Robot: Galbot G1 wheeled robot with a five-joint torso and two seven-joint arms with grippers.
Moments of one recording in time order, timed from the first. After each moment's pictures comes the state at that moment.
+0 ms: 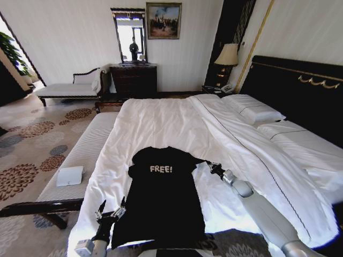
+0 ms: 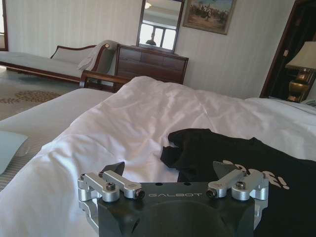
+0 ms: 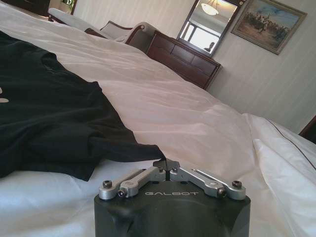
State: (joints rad) left arm 2.00 -1.36 -0.57 -2.15 -0.41 -0.16 -0.09; right arm -0.93 0.90 0.23 1.27 0.15 0.18 -0.26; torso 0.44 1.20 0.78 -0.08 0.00
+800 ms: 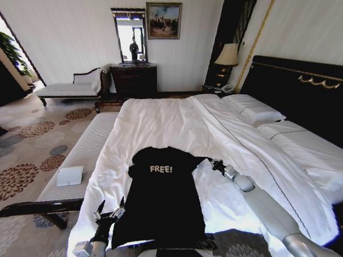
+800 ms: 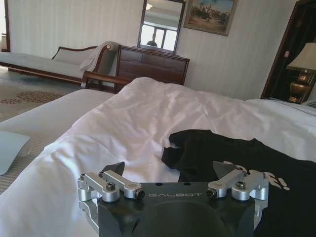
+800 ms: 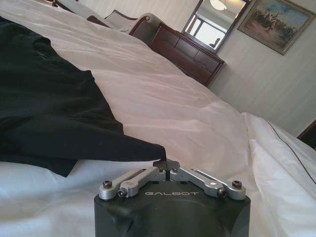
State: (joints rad) left arm 2.01 -1.36 -0.58 -2.15 -0.41 -0.17 -0.09; right arm -0.85 0.87 0.18 1.21 0.13 0.16 -0.27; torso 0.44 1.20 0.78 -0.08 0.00
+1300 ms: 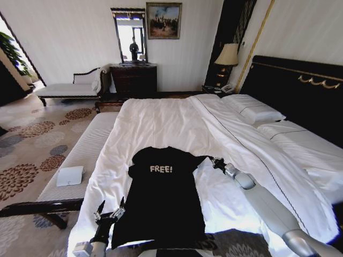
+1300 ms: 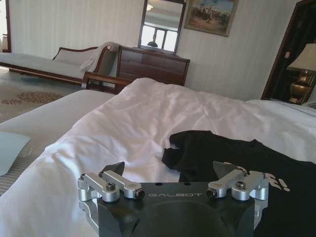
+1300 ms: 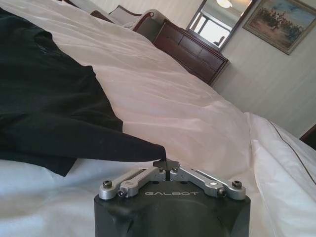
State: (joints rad) left arm 2.01 -1.36 -0.58 -2.16 -0.41 -0.17 -0.09; right arm -0.83 0.87 0.17 1.19 0.11 0.16 -0.28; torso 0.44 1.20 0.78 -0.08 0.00
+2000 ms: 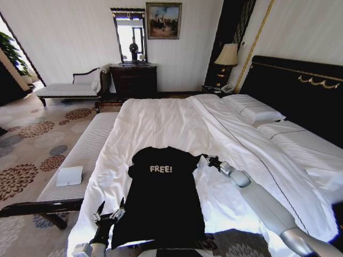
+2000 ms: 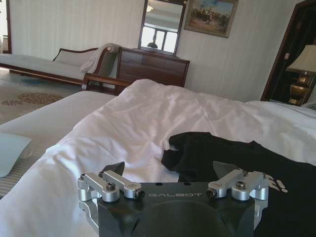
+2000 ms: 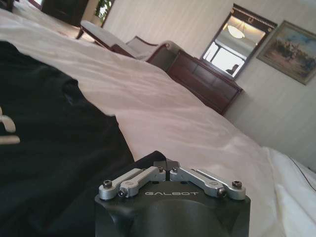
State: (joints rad) left arm 2.04 -1.37 -0.58 -2.18 -0.41 -0.18 -0.08; right arm -0.76 0.90 0.06 1.32 0.13 0.12 -0.27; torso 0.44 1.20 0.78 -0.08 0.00
